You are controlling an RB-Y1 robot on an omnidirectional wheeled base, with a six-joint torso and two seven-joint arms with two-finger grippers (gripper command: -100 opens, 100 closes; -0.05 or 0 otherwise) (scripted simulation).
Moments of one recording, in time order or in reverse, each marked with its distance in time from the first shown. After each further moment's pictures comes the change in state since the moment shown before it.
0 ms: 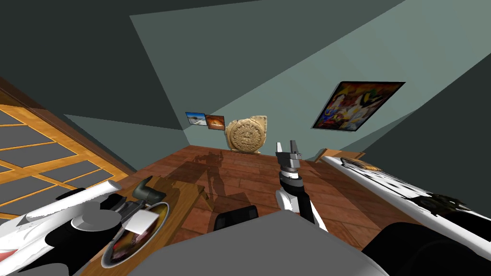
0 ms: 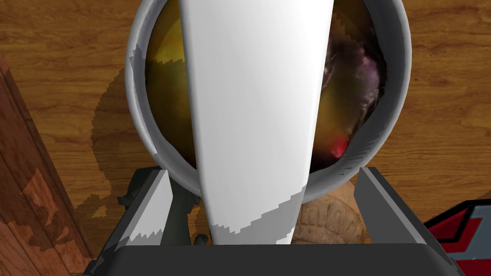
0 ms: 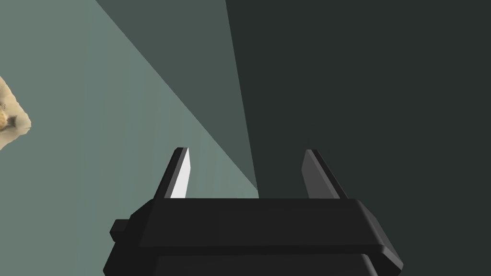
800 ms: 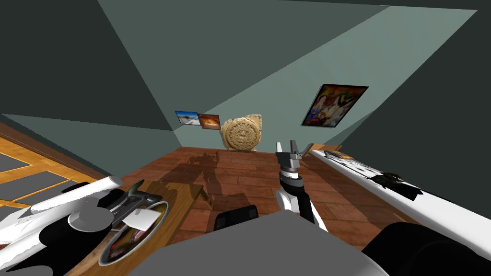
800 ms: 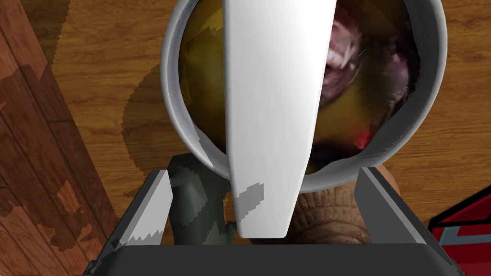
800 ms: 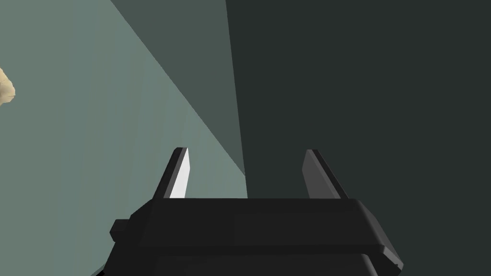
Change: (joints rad) left arm -0.020 0.070 -0.137 0.087 0.135 -0.027 0.096; right arm 0.000 0.000 0.000 0.000 0.000 0.000 0.000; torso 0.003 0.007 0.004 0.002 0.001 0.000
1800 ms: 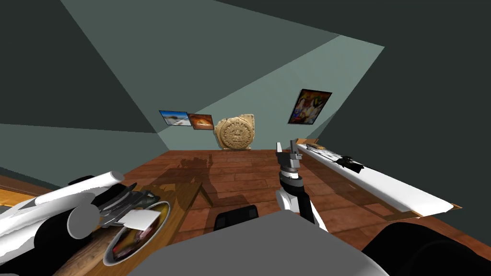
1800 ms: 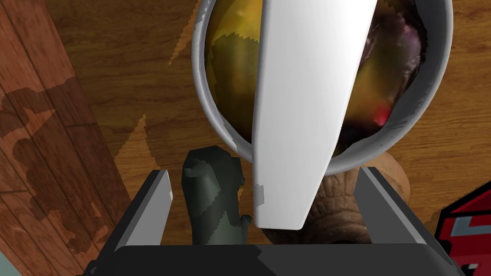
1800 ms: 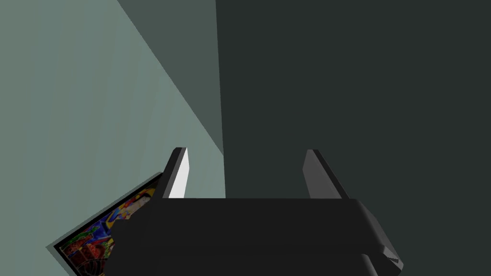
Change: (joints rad) left arm -0.022 0.105 -0.291 0.114 0.275 -0.028 0.170; right arm 0.000 0.000 0.000 0.000 0.000 0.000 0.000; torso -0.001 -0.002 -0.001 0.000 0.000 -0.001
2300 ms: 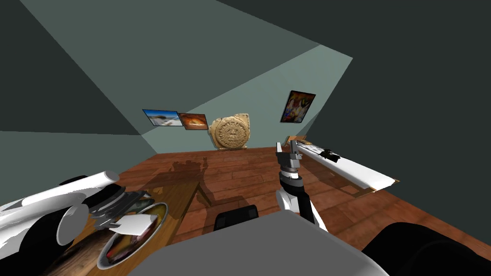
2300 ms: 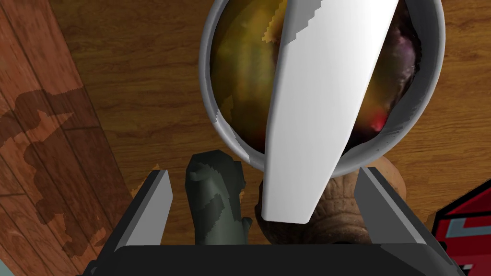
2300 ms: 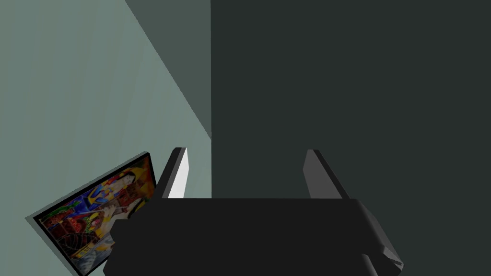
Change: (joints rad) left arm -0.018 0.069 -0.148 0.083 0.146 -0.024 0.097; right arm 0.000 0.000 0.000 0.000 0.000 0.000 0.000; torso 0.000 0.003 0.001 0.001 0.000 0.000
